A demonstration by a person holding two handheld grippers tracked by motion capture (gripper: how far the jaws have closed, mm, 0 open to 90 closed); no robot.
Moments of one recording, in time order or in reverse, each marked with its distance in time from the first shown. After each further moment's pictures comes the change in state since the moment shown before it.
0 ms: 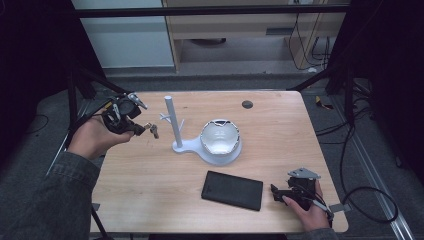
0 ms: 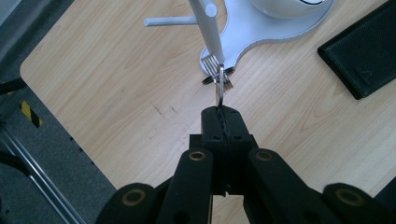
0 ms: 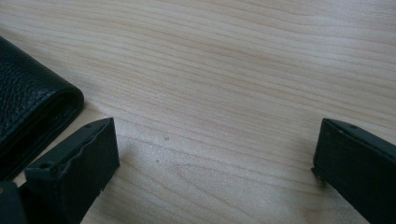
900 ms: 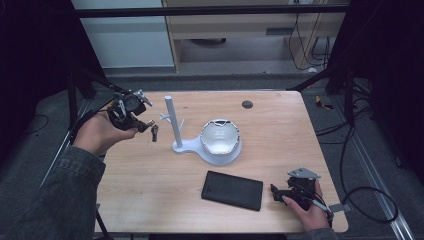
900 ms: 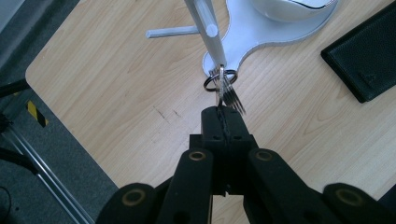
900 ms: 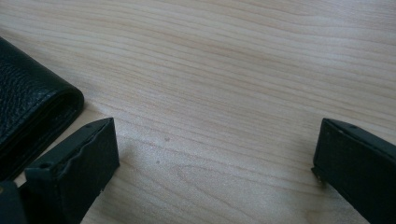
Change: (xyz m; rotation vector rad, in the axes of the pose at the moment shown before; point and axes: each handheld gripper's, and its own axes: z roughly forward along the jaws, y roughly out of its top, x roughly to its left) left arm -0.002 0.012 -0.001 0.018 0.015 0.015; right arm 0.000 0.000 0.000 0.000 -0.001 0.000
